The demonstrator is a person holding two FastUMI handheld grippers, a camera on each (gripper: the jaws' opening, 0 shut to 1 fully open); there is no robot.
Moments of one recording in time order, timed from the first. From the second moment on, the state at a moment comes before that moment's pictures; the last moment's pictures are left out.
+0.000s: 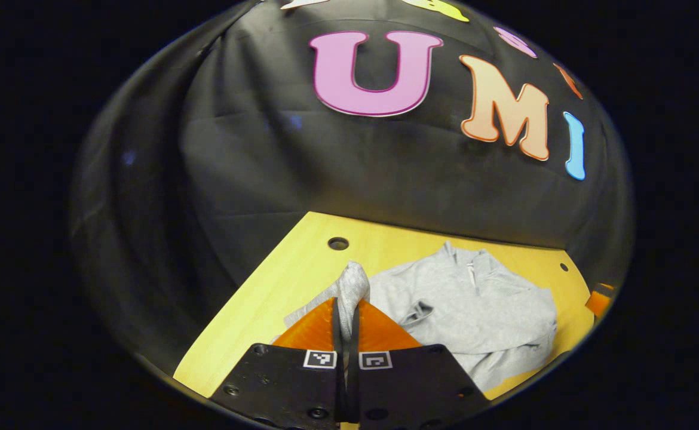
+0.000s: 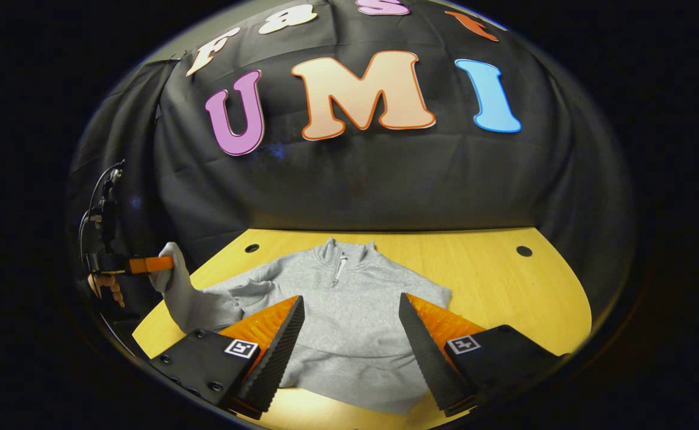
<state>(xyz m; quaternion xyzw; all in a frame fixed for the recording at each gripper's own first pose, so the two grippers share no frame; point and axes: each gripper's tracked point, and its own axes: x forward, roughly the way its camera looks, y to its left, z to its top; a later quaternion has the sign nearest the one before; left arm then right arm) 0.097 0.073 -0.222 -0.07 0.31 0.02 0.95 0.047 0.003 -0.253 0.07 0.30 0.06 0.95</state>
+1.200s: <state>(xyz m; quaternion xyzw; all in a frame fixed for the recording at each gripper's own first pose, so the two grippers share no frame) 0.141 -0.338 -0.264 0.01 0.35 -0.23 0.91 -0.040 -0.137 -0.283 0.08 0.33 0.01 0.94</state>
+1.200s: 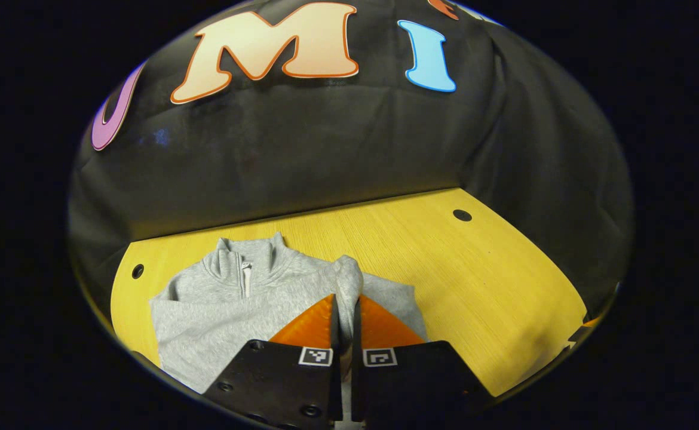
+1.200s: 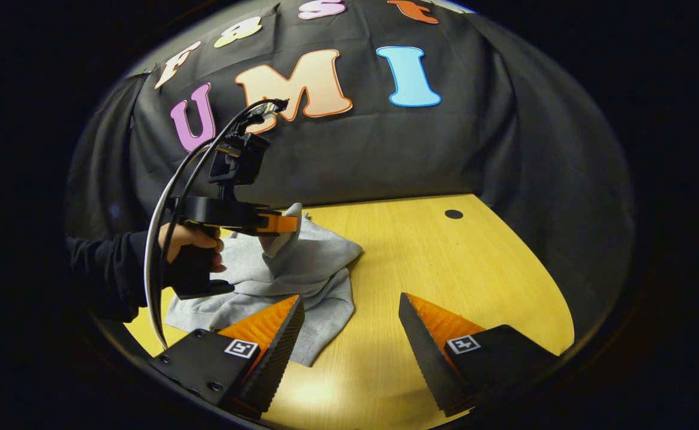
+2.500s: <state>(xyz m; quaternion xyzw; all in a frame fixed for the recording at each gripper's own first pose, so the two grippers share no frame) -0.066 -0.035 -0.344 -0.05 0.42 -0.05 0.90 -0.053 -0.054 -0.379 -0.02 0.43 0.03 0.90</state>
